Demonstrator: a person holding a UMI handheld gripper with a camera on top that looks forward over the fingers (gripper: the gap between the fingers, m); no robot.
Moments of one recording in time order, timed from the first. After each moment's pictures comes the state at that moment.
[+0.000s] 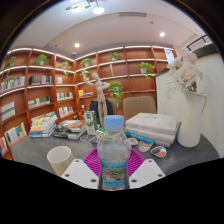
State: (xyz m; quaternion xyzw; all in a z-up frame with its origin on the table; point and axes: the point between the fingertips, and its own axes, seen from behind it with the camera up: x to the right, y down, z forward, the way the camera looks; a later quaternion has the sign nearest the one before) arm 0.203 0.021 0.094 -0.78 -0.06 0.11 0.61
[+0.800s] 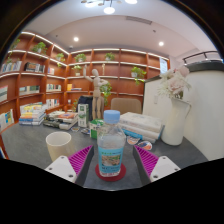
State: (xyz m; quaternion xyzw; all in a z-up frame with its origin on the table) arm 0.220 -0.025 0.083 -0.78 -0.06 0.00 0.62
